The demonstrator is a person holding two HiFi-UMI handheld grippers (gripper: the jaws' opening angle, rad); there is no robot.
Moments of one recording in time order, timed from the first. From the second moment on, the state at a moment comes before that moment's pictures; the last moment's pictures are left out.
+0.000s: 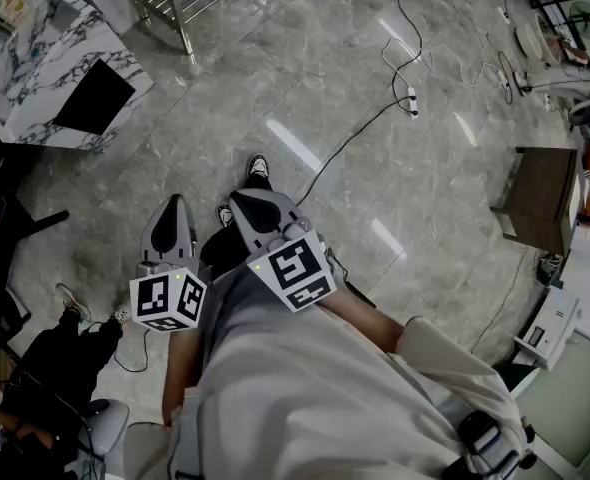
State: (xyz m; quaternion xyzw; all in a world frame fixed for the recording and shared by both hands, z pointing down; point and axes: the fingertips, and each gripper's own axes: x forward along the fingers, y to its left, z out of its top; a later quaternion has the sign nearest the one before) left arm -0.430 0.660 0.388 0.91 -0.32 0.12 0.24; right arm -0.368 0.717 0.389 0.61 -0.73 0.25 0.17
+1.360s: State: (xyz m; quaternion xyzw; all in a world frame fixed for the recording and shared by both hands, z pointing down) left arm -0.294 0.513 0.346 0.92 -0.33 0.11 0.16; right arm -0.183 0.575 0.360 0.67 -0.70 0.23 0.07
